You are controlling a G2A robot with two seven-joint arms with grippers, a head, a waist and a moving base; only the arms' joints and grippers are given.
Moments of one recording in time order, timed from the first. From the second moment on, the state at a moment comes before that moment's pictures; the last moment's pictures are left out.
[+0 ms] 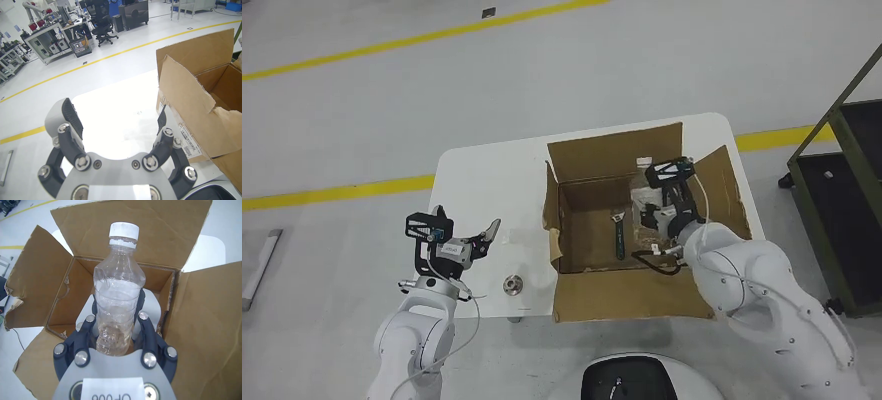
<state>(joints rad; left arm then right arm) 1.44 -1.18 -1.60 -1.98 1.33 -0.18 -0.28 -1.12 -1.30 1.18 -1.99 -1.18 0.32 0.96</state>
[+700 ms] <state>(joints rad) 1.44 -1.18 -1.60 -1.98 1.33 -0.18 -0.28 -1.22 -1.27 1.50 -2.35 -1.18 0.26 0.95</state>
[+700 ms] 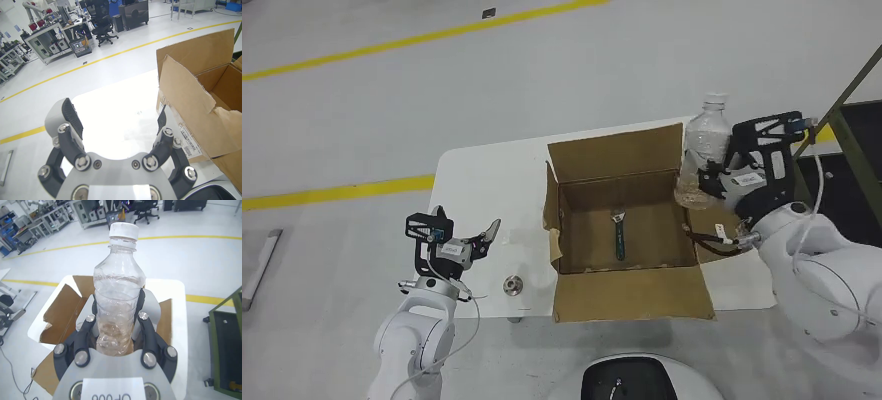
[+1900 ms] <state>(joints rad) 1.44 -1.18 -1.60 -1.98 1.33 -0.18 -0.28 -1.50 -1.26 1.62 -1.97 -1.27 0.11 1.02</state>
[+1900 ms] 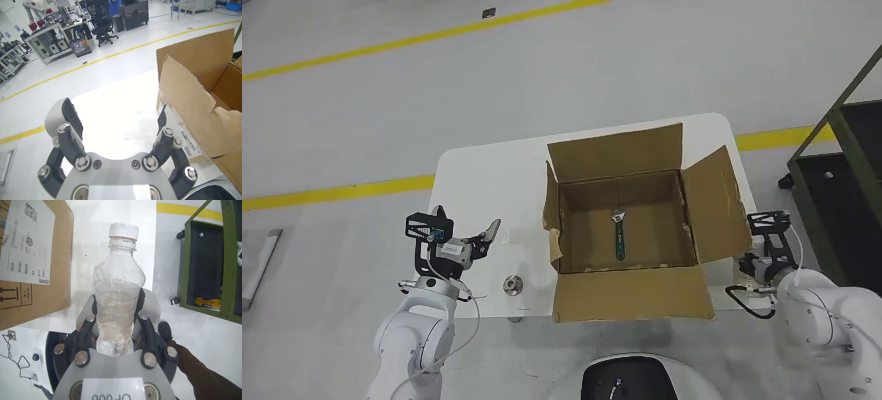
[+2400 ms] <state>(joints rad) 1.44 -1.18 -1.60 -1.98 1.33 -0.18 -0.28 -1.41 -1.26 1.55 -1.83 -1.31 0.12 1.05</state>
